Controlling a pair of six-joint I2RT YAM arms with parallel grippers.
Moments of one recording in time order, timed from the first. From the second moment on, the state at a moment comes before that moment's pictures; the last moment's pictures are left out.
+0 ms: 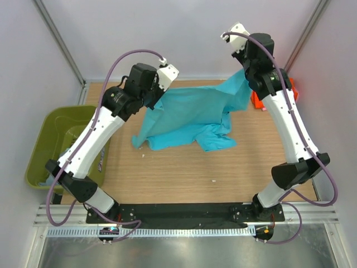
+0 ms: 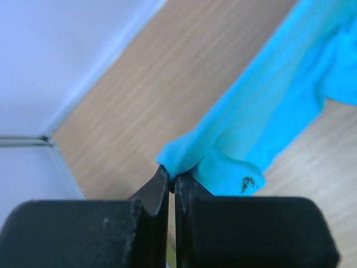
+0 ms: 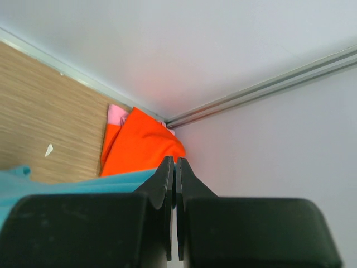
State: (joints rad) left arm -0.63 1.54 1.85 -0.93 -0.20 0.32; right arm 0.32 1.63 1.99 -0.61 0.45 -0.72
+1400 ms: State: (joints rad) left arm -0.57 1.38 1.71 -0.60 -0.29 0.65; right arm 0.32 1.39 1.90 -0.55 0.26 -0.69
